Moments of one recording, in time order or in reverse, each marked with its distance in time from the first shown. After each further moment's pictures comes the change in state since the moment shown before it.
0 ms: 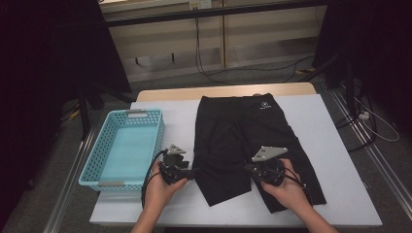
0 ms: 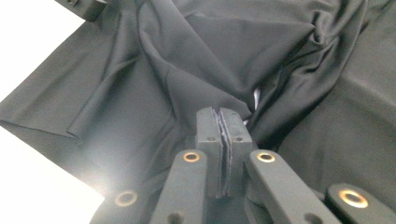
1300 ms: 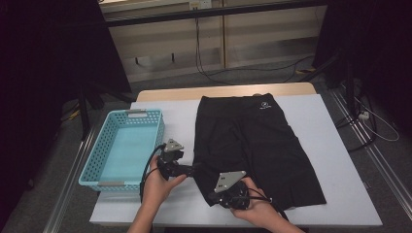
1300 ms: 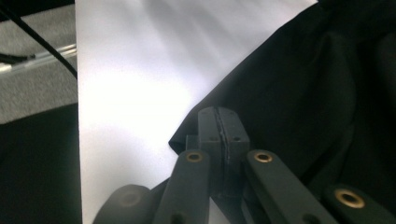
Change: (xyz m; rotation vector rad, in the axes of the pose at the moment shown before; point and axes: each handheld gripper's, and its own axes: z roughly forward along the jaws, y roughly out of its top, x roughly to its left) left arm 0.007 0.013 -0.009 -0.109 0.029 0.094; right arm 0.094 0.012 0.042 0.003 0.296 -0.243
